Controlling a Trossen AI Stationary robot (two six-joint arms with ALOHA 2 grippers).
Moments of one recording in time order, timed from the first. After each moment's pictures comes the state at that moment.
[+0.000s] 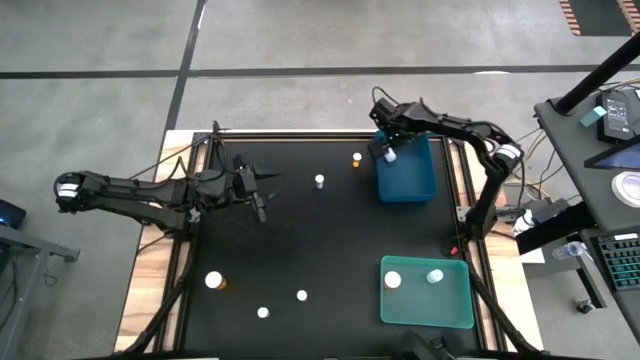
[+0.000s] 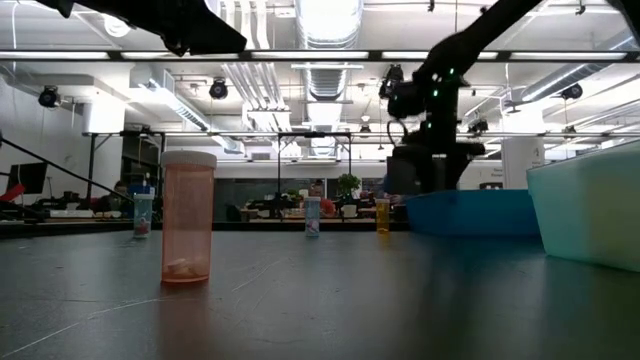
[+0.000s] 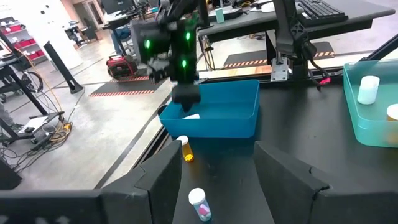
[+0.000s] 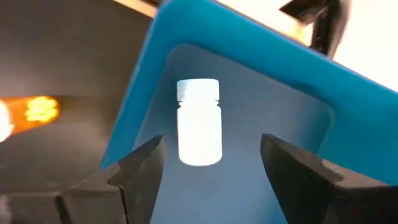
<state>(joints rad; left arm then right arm) -0.02 0.86 0.65 0.04 -0.40 0.16 -0.75 1.78 1.34 -0.89 0.18 0.37</state>
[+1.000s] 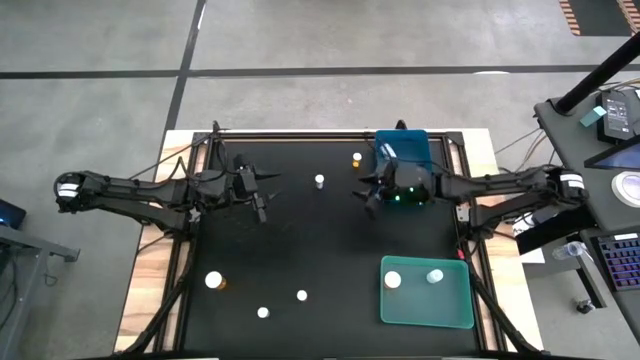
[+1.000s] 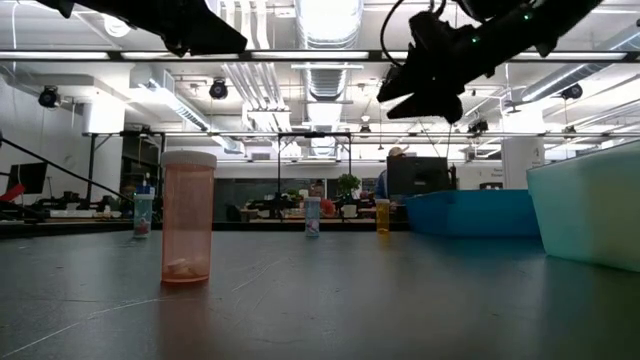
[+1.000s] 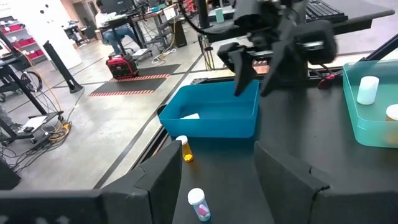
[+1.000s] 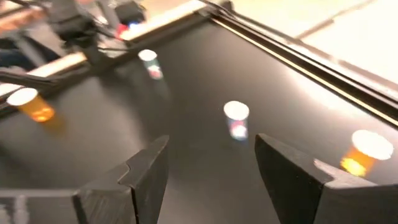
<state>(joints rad) -0.02 0.87 0.65 0.05 -0.40 0.16 -0.11 1.22 0.68 0.14 0.18 0.32</state>
